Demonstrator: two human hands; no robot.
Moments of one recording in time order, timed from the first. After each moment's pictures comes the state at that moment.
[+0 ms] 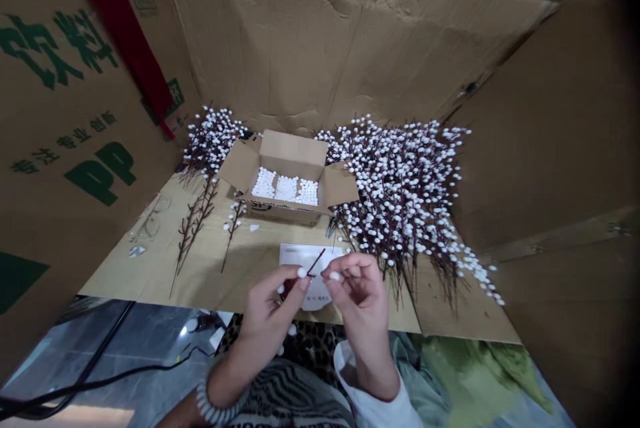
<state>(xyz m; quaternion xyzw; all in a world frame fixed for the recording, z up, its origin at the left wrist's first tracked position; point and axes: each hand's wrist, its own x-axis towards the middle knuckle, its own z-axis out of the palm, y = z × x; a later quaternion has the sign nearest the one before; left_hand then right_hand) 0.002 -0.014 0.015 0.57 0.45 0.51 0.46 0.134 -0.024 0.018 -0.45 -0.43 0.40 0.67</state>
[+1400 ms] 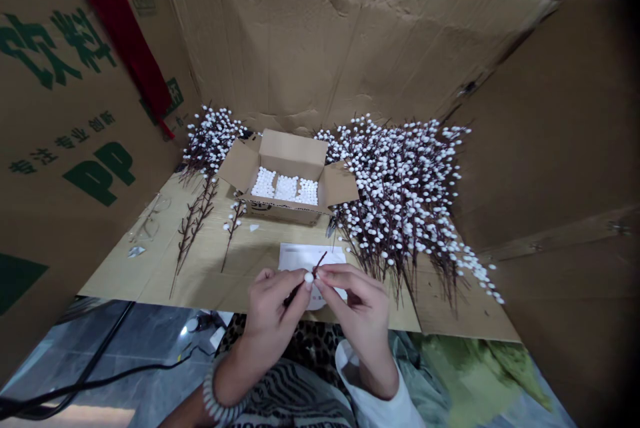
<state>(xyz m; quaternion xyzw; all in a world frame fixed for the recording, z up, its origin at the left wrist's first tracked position) 0.000 -0.012 0.011 0.73 0.45 0.45 0.25 0.142 -0.023 0.020 -0.47 -0.61 0.24 0.59</state>
